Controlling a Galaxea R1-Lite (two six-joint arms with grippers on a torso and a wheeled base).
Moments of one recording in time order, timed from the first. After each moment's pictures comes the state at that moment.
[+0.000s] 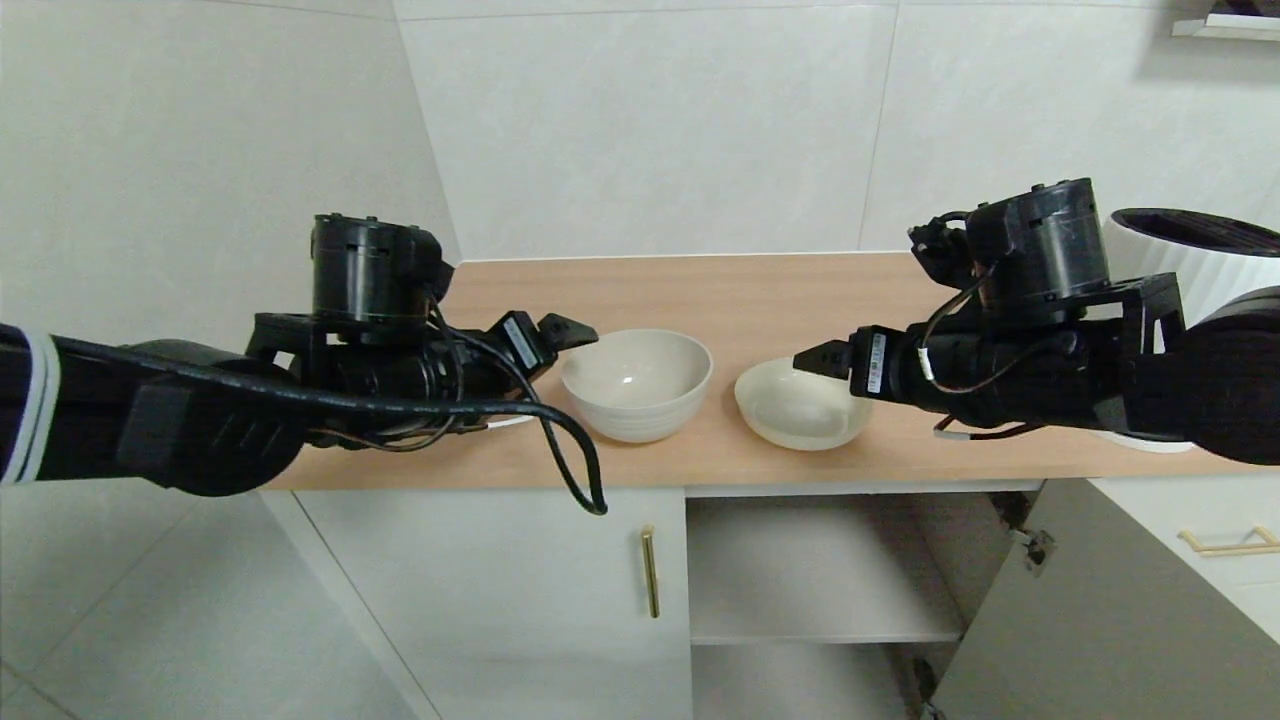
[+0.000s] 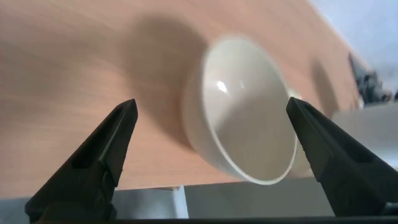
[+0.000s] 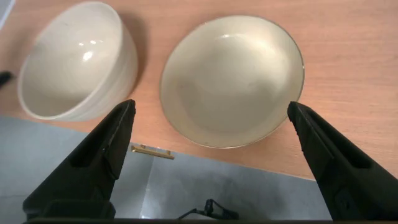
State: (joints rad) left arm -0.38 1.80 -1.13 -0.26 -0.06 -0.76; right arm 0.55 1.75 -1.24 -0.07 -0.14 0.43
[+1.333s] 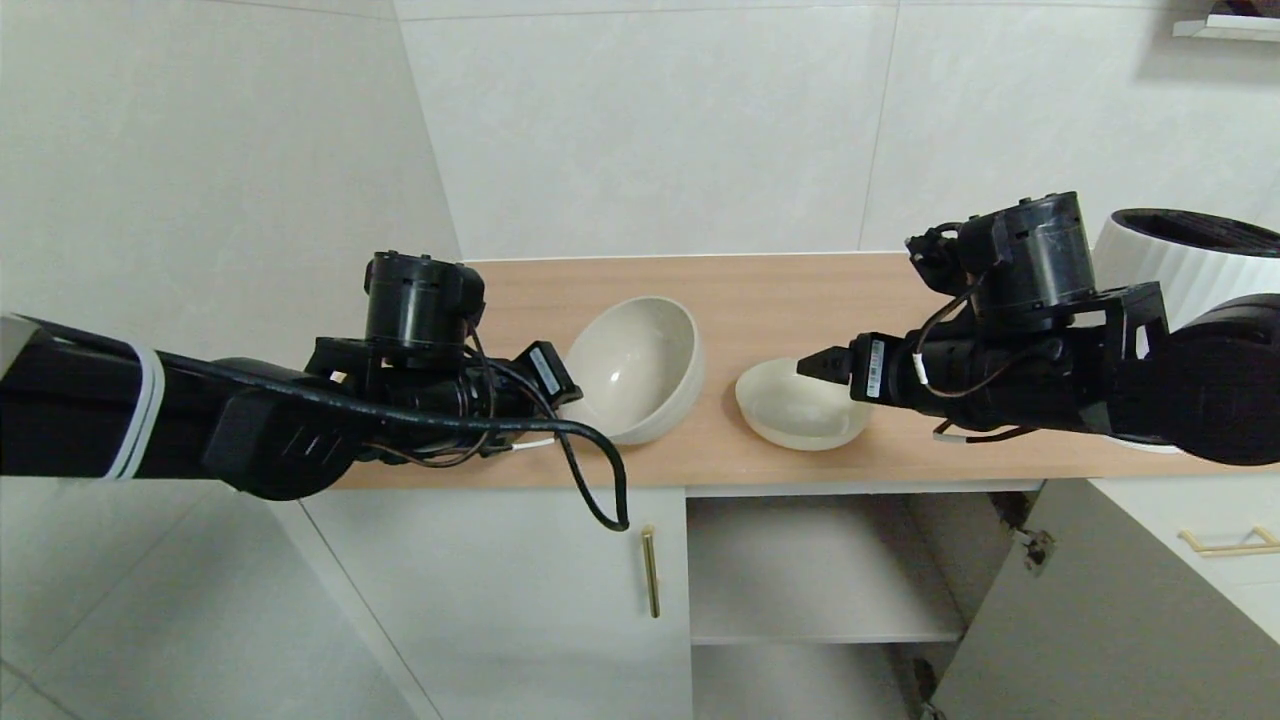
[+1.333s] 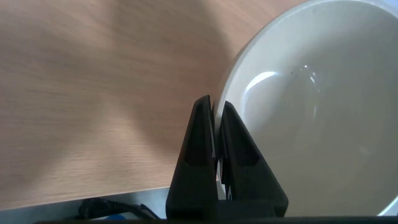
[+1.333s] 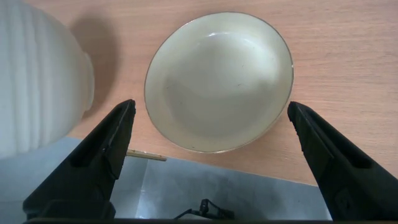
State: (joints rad) left arm -0.39 1.87 -1.13 -0.26 -0.08 -0.79; right arm 0.54 1.77 -1.24 -0.08 -0.15 0.42
